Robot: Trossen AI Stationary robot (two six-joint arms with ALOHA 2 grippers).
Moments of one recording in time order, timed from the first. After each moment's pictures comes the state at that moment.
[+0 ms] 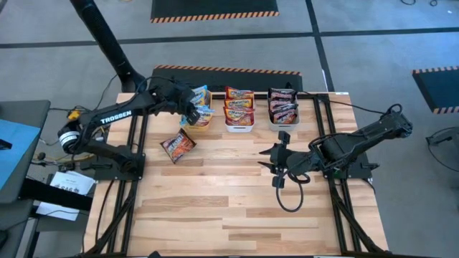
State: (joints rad) left arm 0.61 1.31 1.02 -0.48 -0.10 -0.05; right arm 0.39 1.23 1.12 -0.52 0.57 0.21
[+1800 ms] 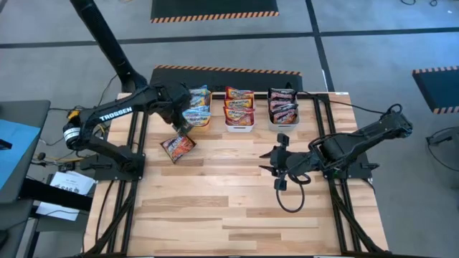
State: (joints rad) left arm 0.50 1.37 1.28 -1.13 -0.11 -0.21; right arm 0.39 1.23 1.12 -0.55 0.50 0.21
